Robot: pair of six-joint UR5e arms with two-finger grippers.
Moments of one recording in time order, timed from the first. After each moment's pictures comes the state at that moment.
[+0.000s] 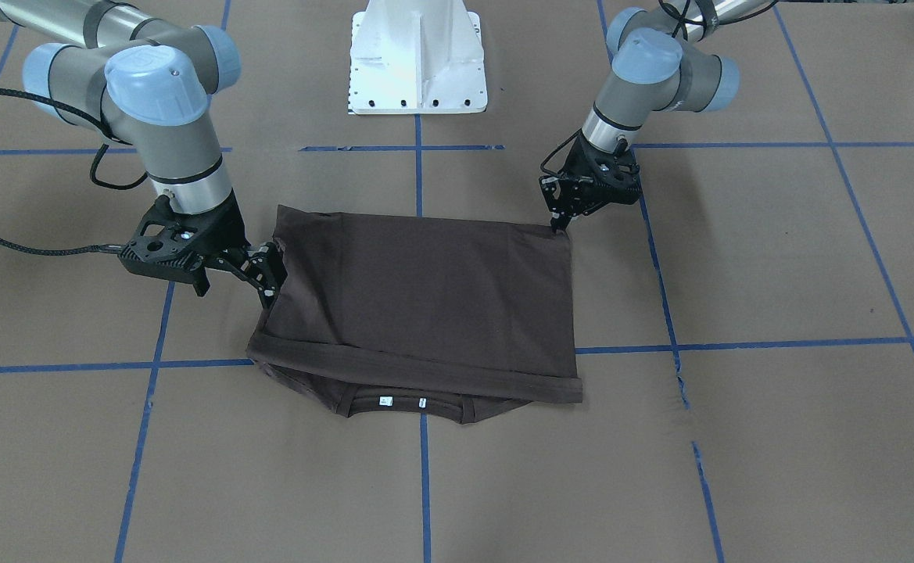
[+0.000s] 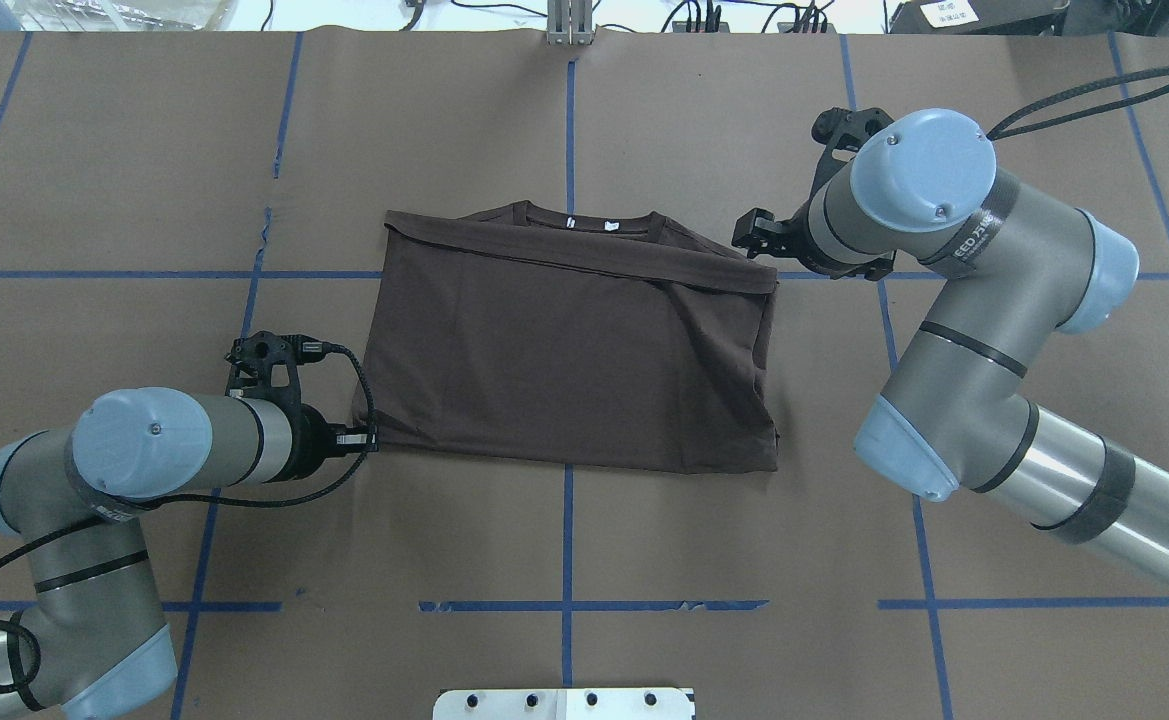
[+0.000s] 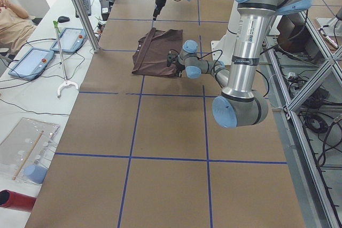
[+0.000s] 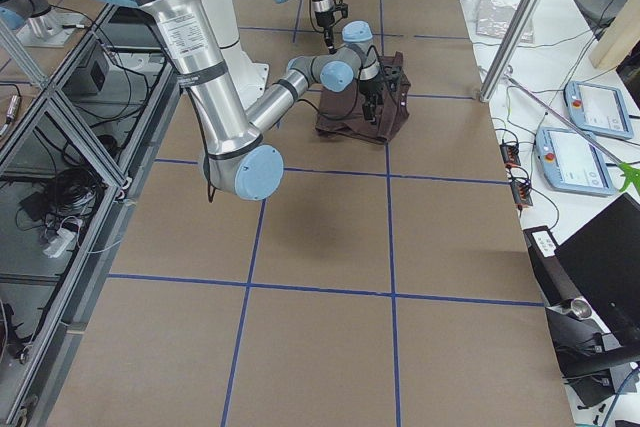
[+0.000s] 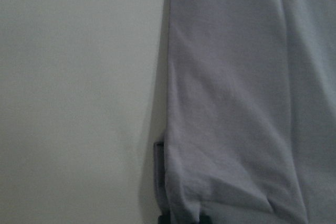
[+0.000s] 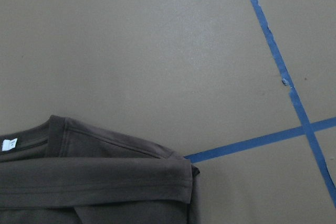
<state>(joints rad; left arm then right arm) -0.43 -1.78 -1.80 -2.18 -1.68 -1.32 0.72 -1.11 1.78 -1.46 1.76 1.33</state>
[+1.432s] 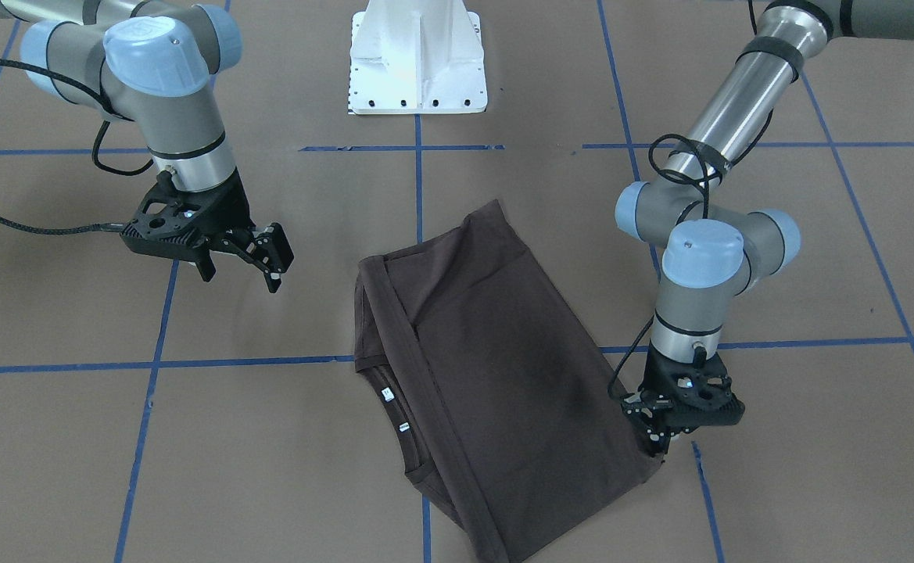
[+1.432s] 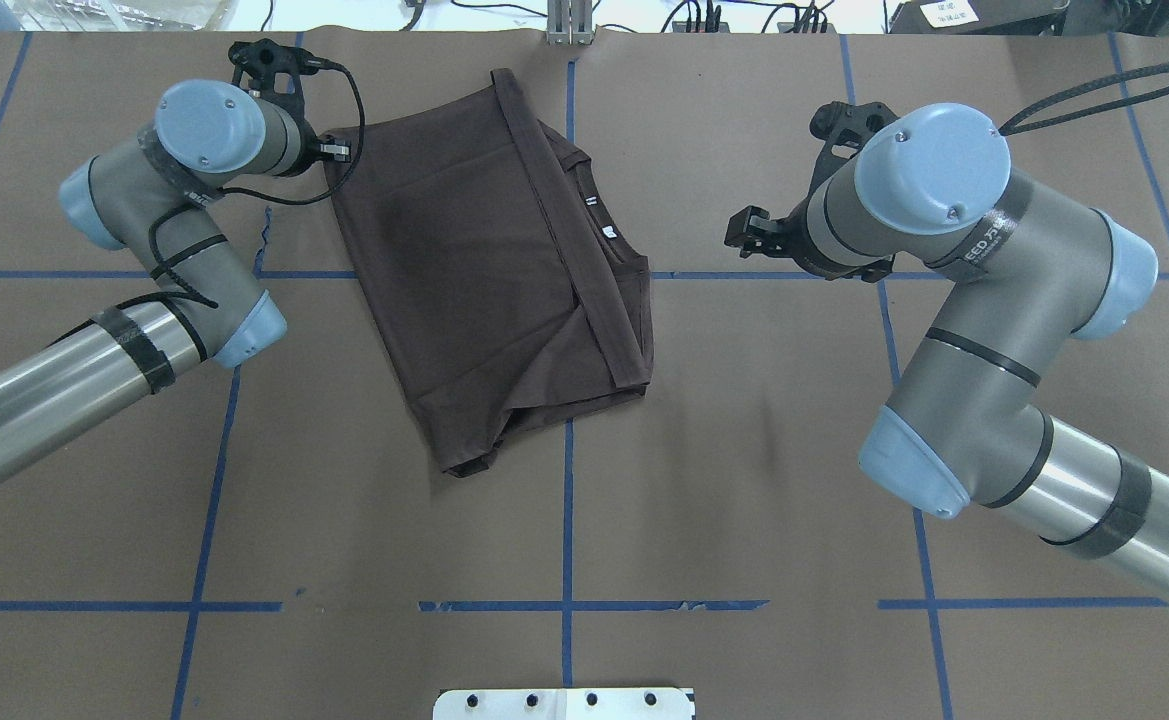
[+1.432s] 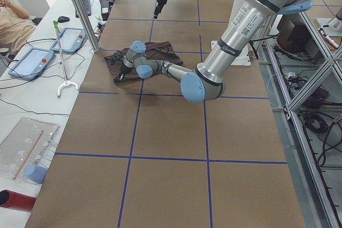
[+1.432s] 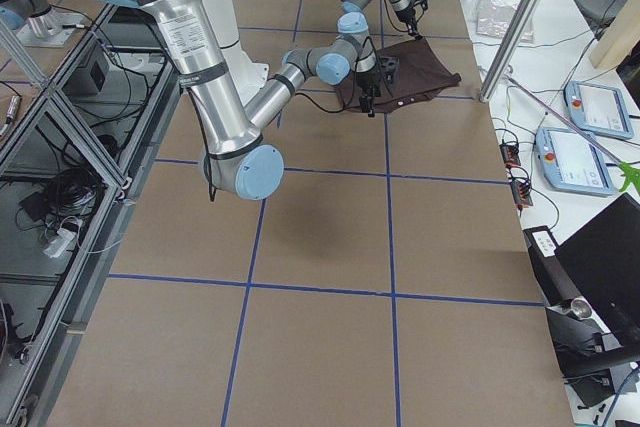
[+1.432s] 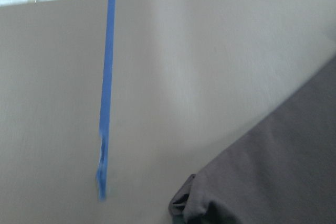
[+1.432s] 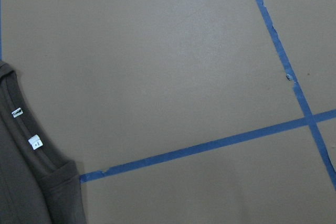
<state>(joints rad) -0.84 -2.27 -1.04 -2.31 -1.59 -0.92 0.70 -1.11 1.86 -1.52 1.76 1.34</state>
